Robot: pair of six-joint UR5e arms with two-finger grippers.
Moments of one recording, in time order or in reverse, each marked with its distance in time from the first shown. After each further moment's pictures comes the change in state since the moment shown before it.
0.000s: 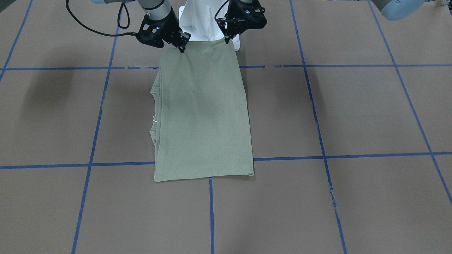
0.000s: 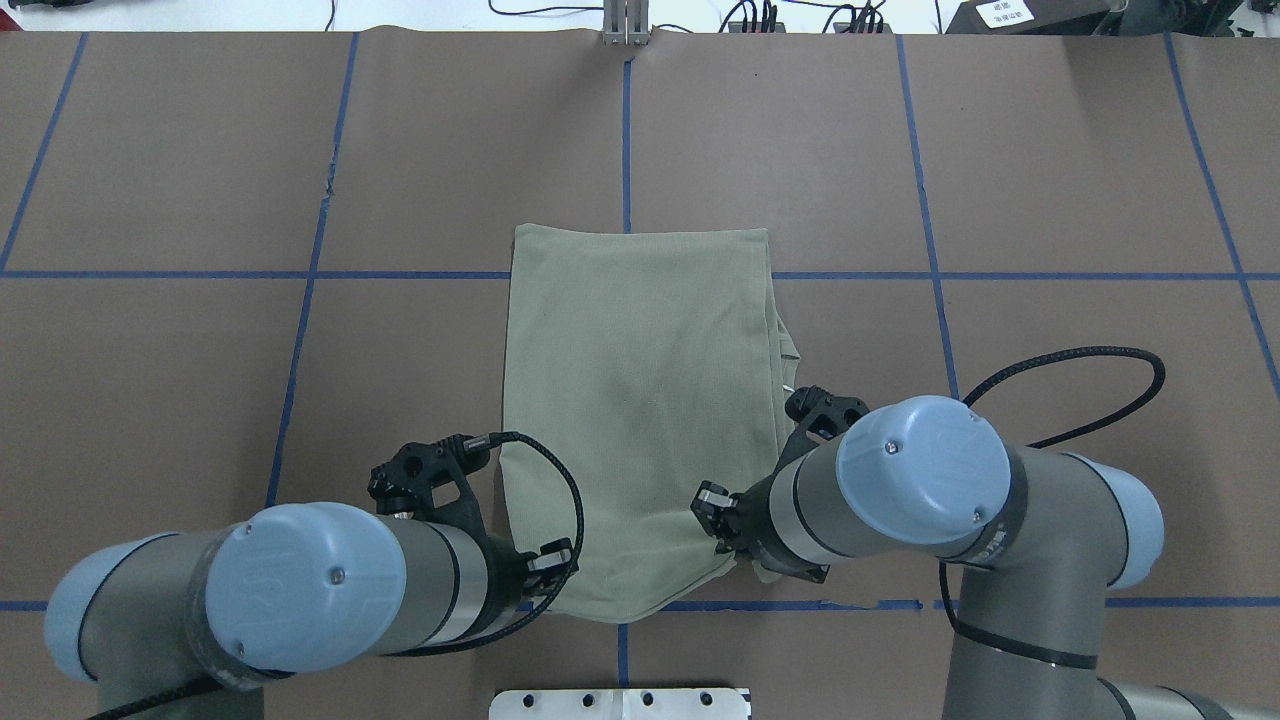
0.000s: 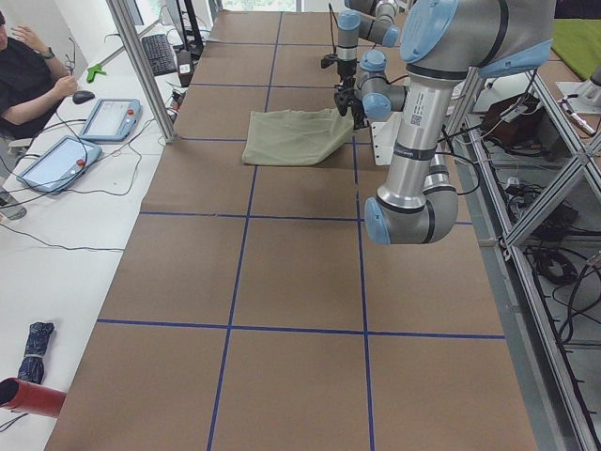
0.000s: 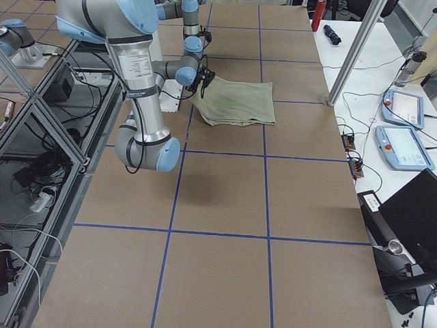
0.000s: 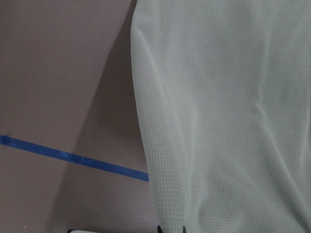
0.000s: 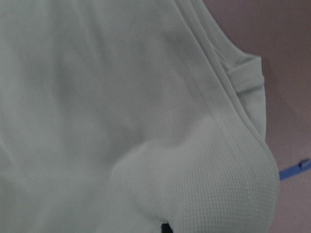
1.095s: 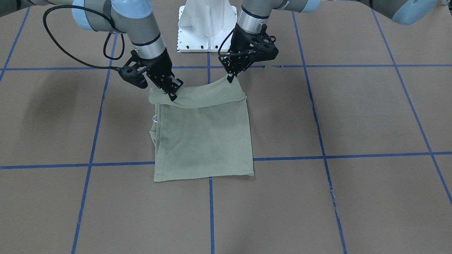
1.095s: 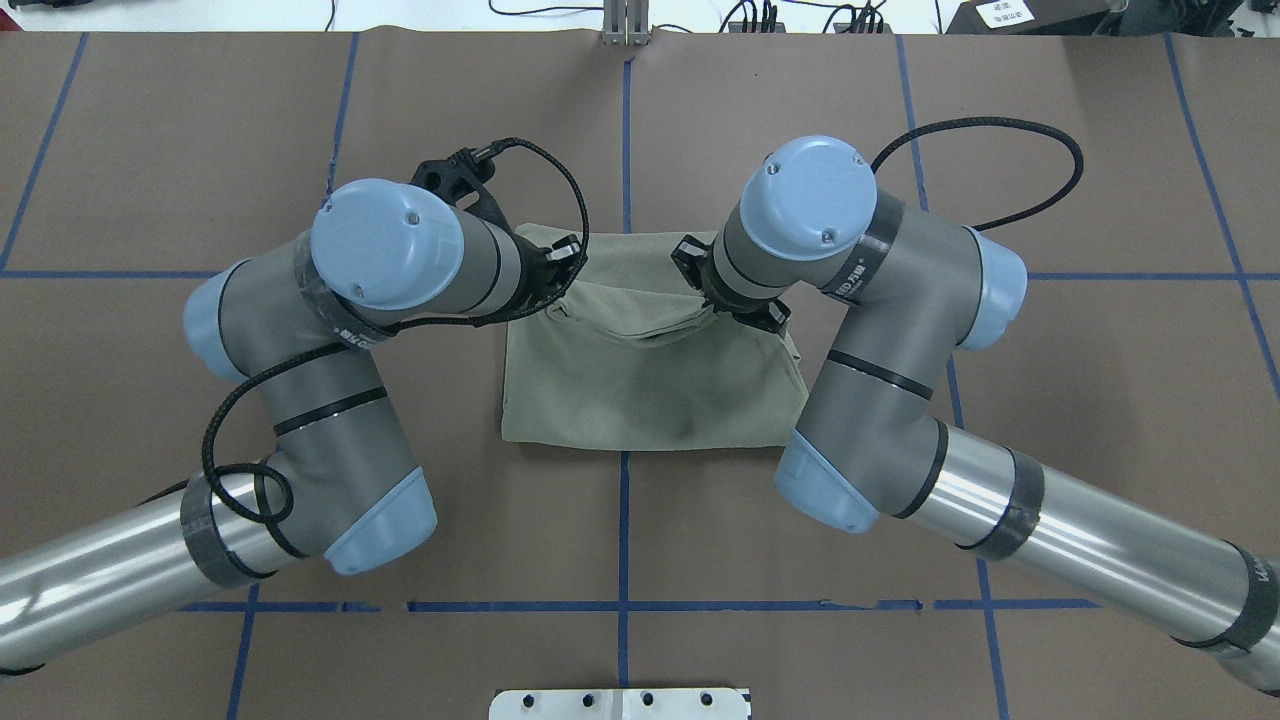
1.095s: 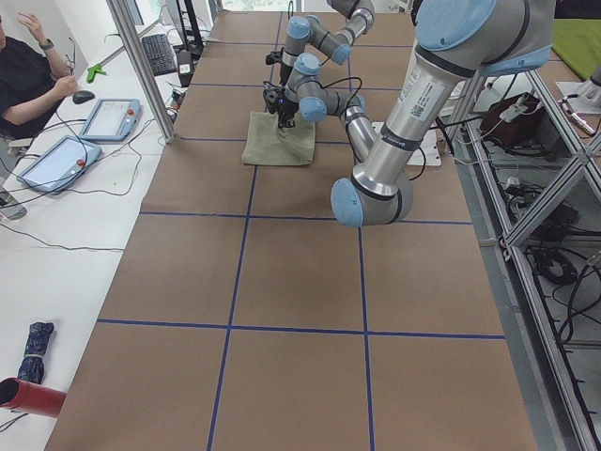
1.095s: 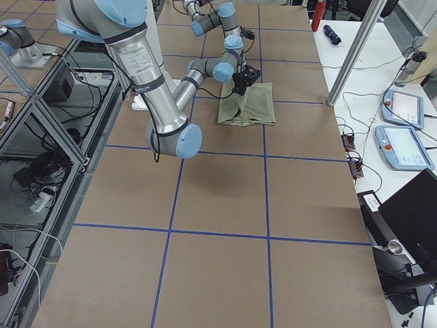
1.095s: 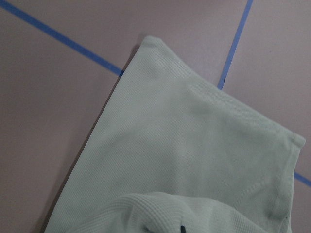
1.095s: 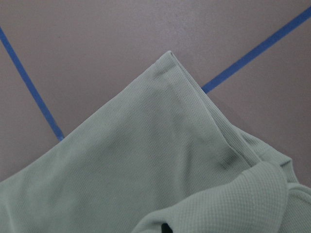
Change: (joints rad) left arm -0.365 -0.207 0.460 -0.284 -0.021 0.083; right arm 0.273 0.296 -0.431 0.013 -0.049 -0.100
